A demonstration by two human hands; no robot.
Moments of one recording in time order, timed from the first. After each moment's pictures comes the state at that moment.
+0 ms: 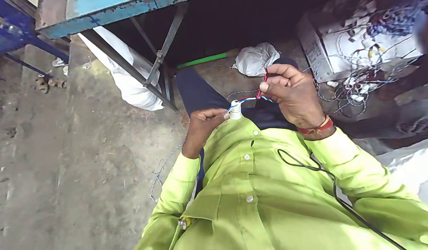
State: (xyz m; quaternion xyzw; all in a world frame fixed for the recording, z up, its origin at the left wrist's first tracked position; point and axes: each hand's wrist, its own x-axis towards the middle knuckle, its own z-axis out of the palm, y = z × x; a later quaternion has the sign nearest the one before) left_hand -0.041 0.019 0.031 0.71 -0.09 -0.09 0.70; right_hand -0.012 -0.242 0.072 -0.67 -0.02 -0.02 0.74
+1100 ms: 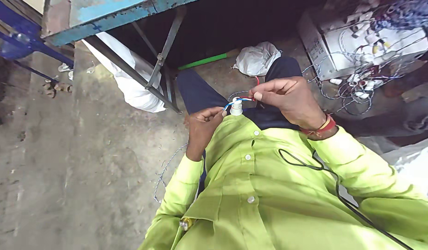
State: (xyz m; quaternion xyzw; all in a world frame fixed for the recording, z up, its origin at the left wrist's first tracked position) left_hand -0.052 0.020 0.028 0.76 -0.09 -0.01 0.65; right_hand -0.017 -0.244 0.072 -0.73 -0.12 0.01 0.67
